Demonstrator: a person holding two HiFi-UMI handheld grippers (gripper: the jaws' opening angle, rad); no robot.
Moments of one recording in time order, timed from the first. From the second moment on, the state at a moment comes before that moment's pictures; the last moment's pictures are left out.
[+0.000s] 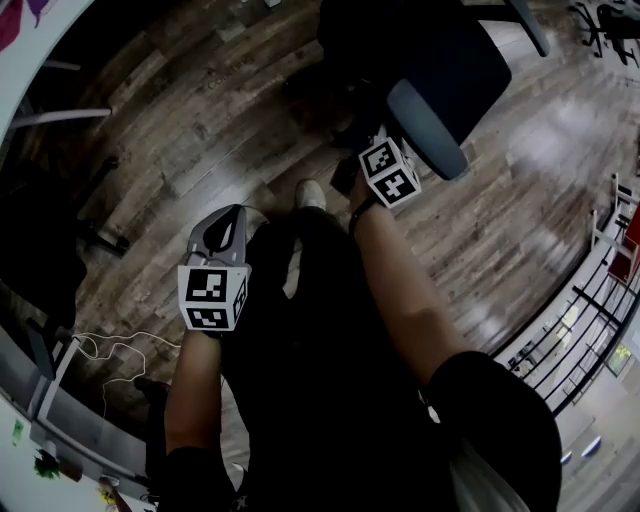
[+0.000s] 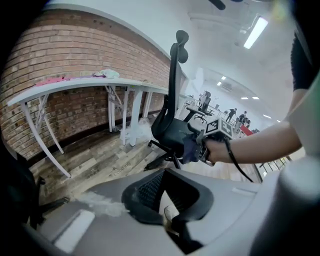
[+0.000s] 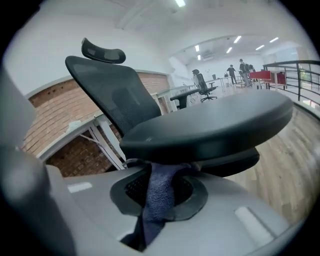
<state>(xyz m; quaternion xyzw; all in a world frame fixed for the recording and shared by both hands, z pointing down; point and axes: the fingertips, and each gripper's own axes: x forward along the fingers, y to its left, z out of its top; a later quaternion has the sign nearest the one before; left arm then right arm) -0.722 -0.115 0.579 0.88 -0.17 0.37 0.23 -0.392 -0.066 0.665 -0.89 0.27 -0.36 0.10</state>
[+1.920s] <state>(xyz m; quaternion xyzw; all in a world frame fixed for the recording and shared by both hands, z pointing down) -0.377 0.155 0.377 0.96 -0.12 0.25 0.08 -0.294 0.261 0.370 -0.76 0.62 -0.17 -0.08</state>
